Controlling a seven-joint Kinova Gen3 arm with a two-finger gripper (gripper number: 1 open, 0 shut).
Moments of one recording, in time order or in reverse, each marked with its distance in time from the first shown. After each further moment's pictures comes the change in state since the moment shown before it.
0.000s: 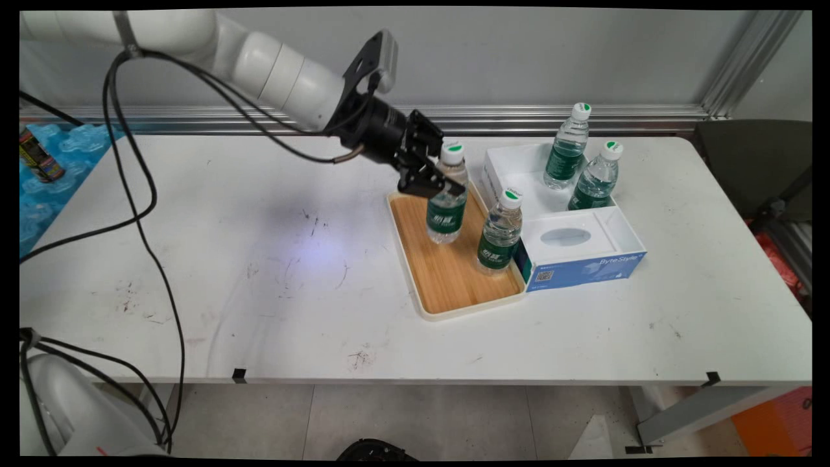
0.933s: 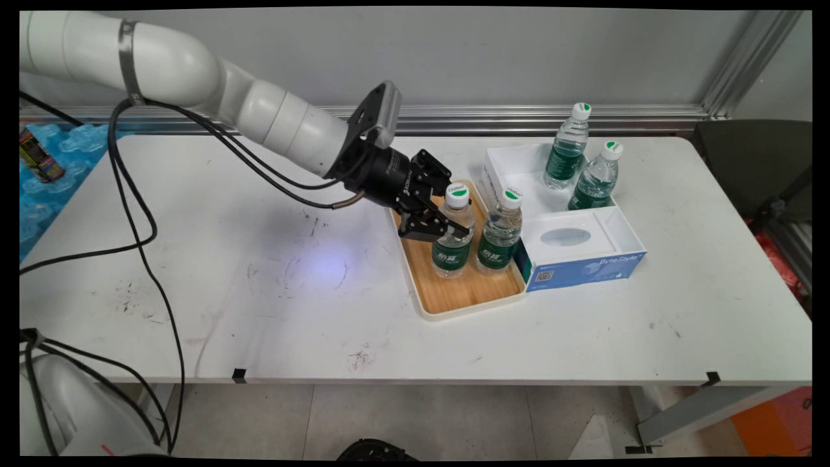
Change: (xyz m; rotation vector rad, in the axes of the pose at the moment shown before) arm -0.023 0.038 0.026 -0.054 0.028 0.069
